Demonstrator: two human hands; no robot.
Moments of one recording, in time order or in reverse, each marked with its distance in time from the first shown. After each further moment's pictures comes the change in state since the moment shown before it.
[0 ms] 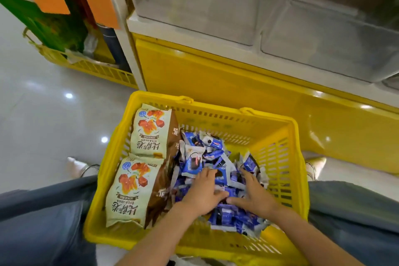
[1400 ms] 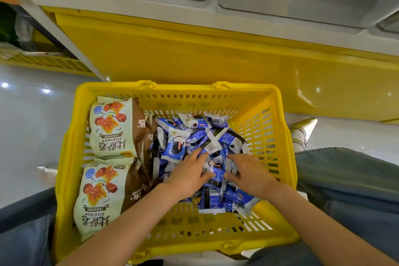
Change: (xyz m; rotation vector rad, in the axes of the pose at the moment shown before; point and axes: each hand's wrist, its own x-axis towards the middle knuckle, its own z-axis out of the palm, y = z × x) left_hand 0.029 -0.003 -0.003 0.244 -0.193 0.112; right_hand -0.001 0.012 -0.014 -0.297 0.051 0.004
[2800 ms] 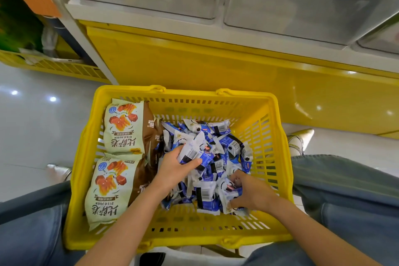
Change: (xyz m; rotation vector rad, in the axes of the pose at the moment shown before) left_hand -0.035 -0.010 -0.021 -0.909 0.406 -0.116; right_hand -0.026 0.002 0.019 0.160 -0.103 0.113
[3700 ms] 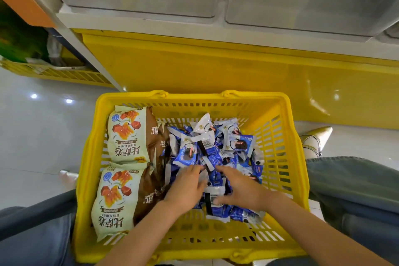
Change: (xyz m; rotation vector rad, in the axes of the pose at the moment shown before) left_hand 0.003 -0.025 0.016 0.793 -0.174 0.053; right_hand 0.038 -0.019 0.007 0.136 -0.100 -0.385
